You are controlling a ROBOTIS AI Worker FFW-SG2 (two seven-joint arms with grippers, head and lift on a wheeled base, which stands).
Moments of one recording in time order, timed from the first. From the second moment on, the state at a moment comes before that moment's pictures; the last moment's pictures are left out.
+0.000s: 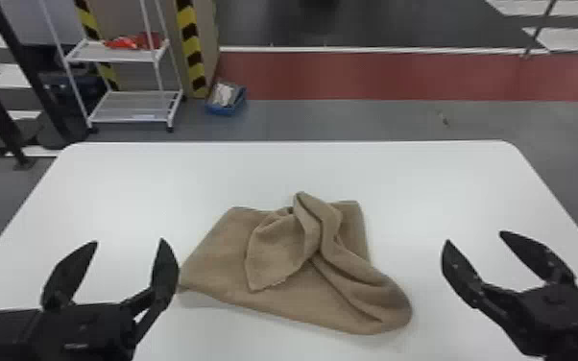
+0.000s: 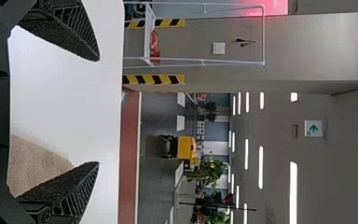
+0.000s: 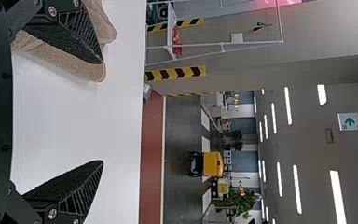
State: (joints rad) left arm 0.74 0.00 0.03 -2.27 0.02 0.01 0.04; right arm 0.61 0.00 -0.21 -2.28 -0.12 0.27 0.40
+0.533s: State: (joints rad) left arm 0.74 0.00 0.03 -2.27 0.02 0.01 0.04; right arm 0.60 0.00 -0.21 -2.28 -0.12 0.27 0.40
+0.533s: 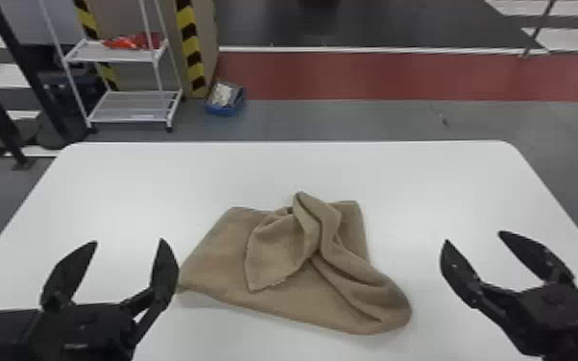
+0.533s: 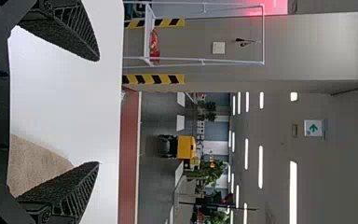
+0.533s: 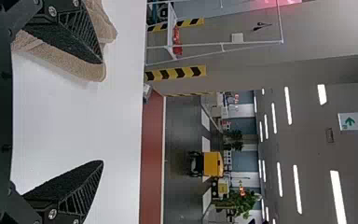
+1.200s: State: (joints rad) left arm 0.75 0.00 0.03 -2.28 0.02 0.01 0.04; right arm 0.59 0.00 -0.24 -2.30 -0.05 0.26 0.50
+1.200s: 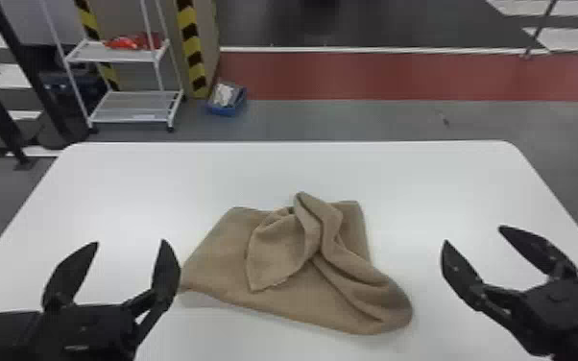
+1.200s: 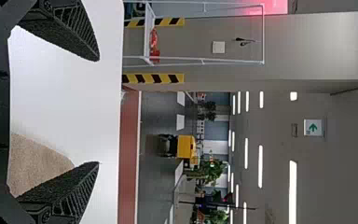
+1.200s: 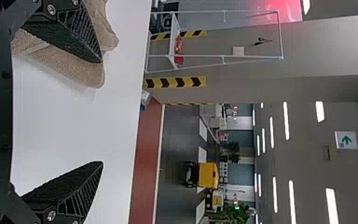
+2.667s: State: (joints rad) left arm 0.74 0.00 0.02 -2.27 0.02 0.06 0.03; right arm 0.28 -0.08 0.04 -2.34 0.83 0.81 1.36
